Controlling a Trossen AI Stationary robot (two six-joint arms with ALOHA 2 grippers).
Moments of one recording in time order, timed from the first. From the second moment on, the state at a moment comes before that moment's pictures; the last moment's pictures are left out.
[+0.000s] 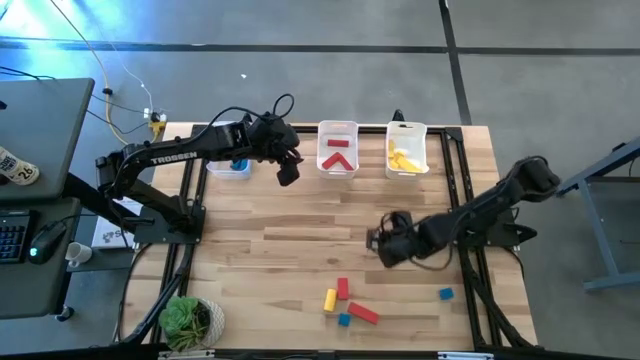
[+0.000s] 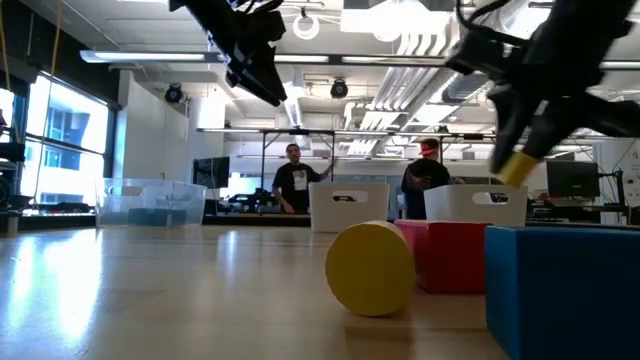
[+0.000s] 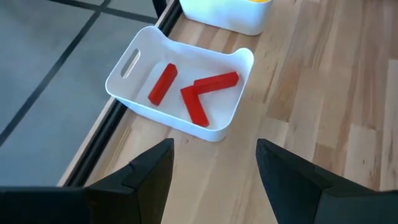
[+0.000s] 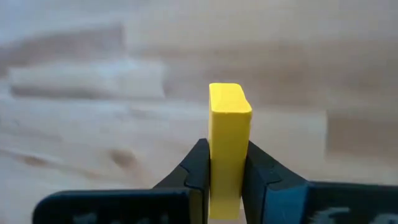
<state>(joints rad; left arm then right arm) 0.48 1.42 1.21 -0.56 -0.11 0.08 0.41 1.45 0.88 -0.67 0.38 1.94</state>
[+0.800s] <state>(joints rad) 0.48 1.42 1.21 -0.57 -0.09 -0.16 -0.31 1.20 0.88 -0.46 0.38 0.70</state>
